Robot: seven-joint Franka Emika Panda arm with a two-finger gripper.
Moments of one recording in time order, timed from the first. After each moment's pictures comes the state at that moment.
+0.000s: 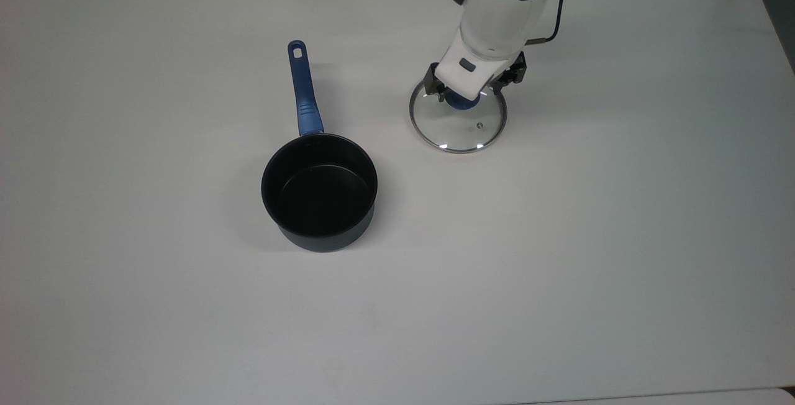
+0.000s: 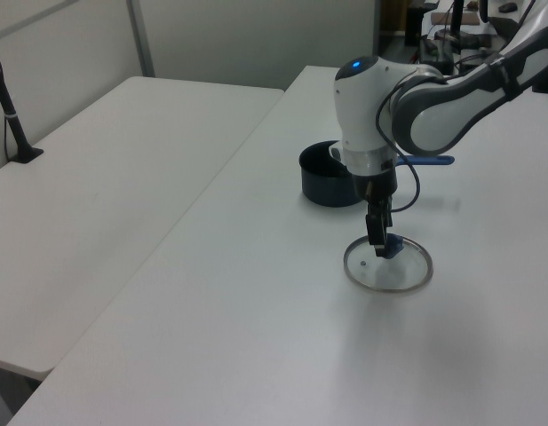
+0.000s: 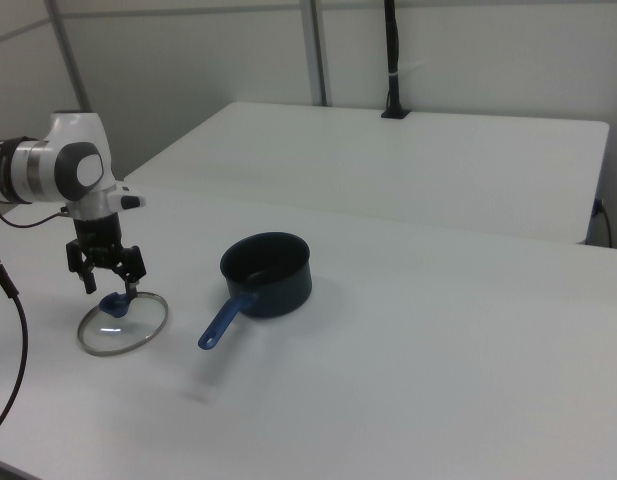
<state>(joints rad) 0.37 0.31 0.04 -1.82 0.02 1.96 0.21</state>
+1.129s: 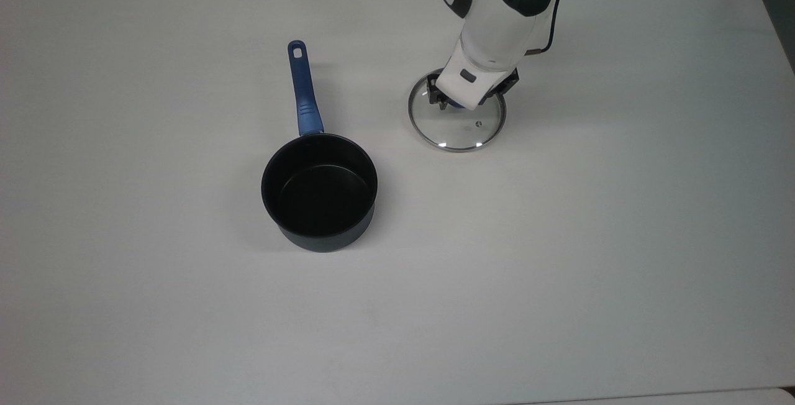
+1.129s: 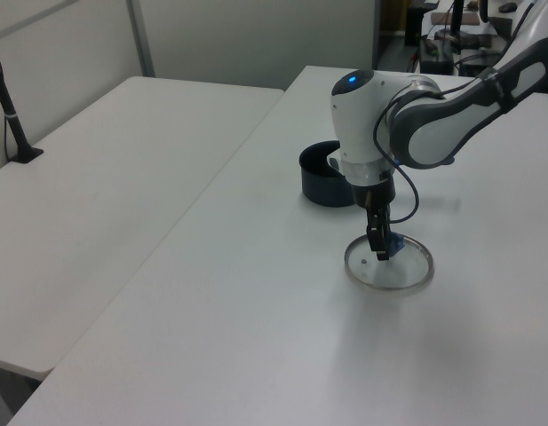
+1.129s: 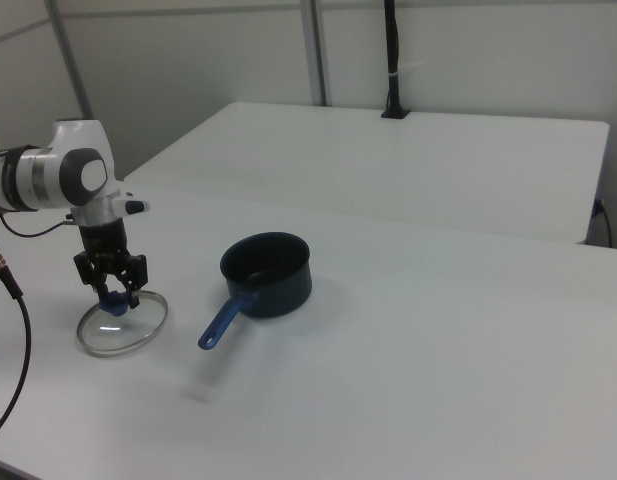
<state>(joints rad) 0.37 0.34 0.04 -1.82 -0.03 1.97 0.20</state>
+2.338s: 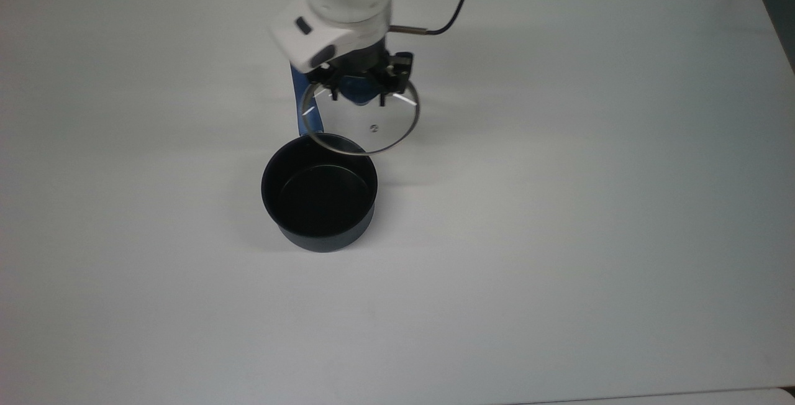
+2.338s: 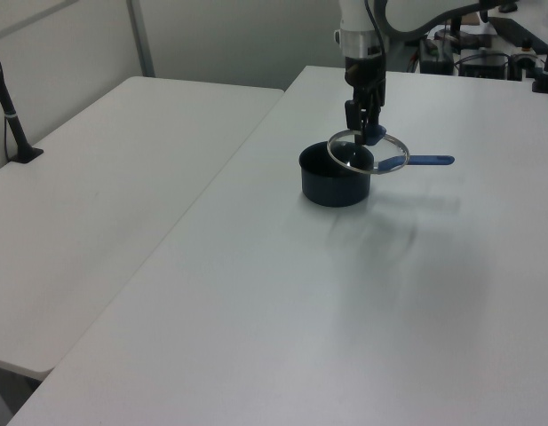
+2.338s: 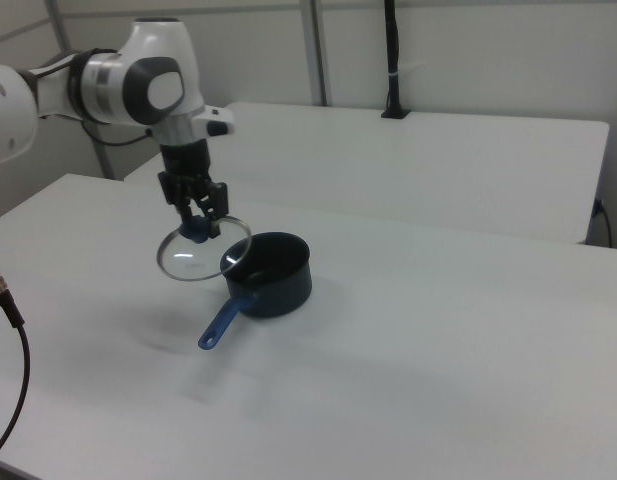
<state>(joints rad) 0.07 0.28 0.02 -1.54 -0.01 1.77 0.21</state>
